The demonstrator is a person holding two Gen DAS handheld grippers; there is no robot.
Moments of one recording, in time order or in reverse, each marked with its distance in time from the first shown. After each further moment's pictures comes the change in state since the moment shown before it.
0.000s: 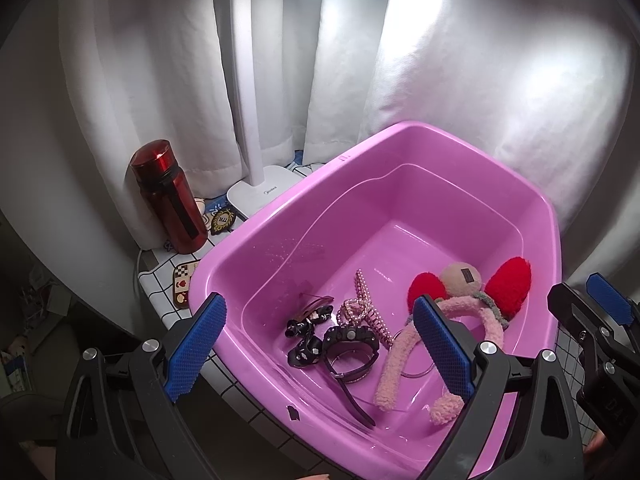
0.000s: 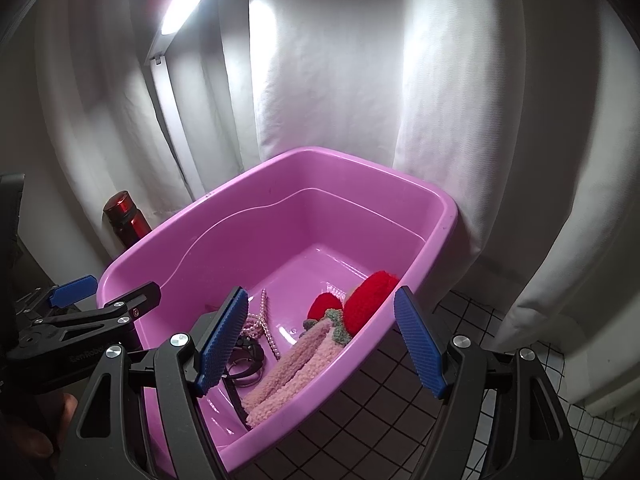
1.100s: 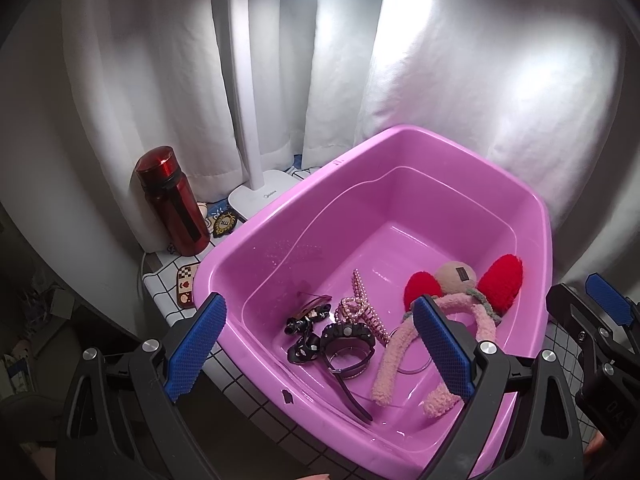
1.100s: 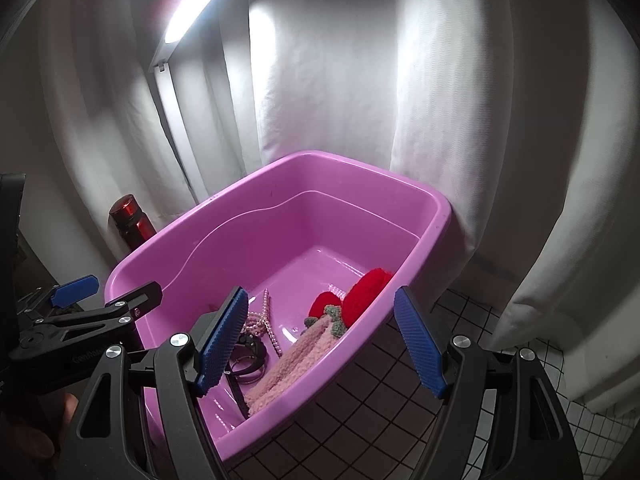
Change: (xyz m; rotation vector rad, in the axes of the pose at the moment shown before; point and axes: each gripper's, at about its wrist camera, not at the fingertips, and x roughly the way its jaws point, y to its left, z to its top) left arm -0.009 -0.003 -0.001 0.012 -0.011 0.002; right arm -0.010 -0.002 -0.002 0.009 -0.013 0.000
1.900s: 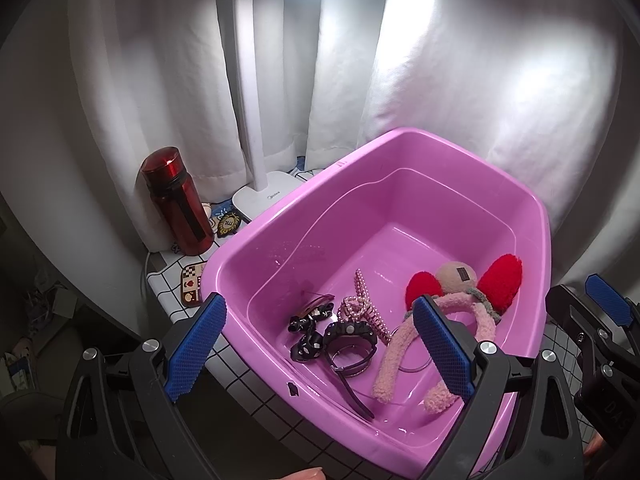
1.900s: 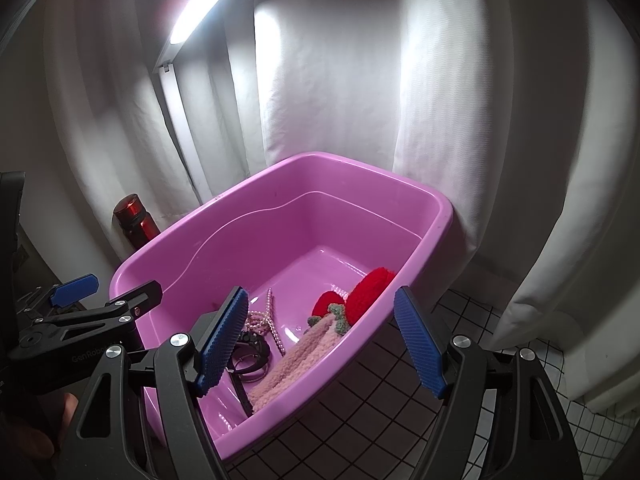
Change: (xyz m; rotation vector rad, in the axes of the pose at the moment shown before) left arm -0.006 0.005 0.000 0.005 -0.005 -0.002; right arm -0.004 0.004 -0.003 0.001 -0.006 0.003
